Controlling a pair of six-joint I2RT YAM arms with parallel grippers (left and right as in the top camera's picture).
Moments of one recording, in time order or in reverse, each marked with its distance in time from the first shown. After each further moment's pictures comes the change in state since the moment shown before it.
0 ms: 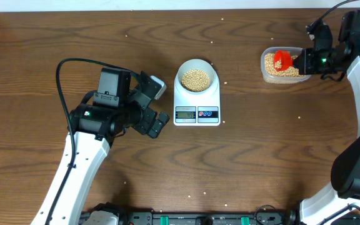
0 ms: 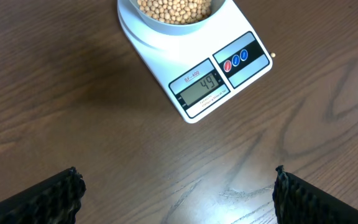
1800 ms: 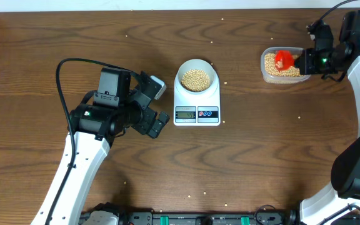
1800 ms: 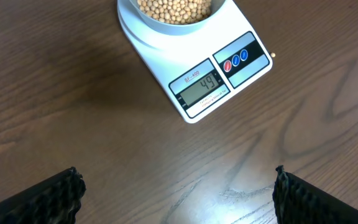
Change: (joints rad) left arm 0.000 0.000 0.000 0.000 0.000 0.000; right arm -0.002 0.000 0.000 0.029 -0.034 -0.013
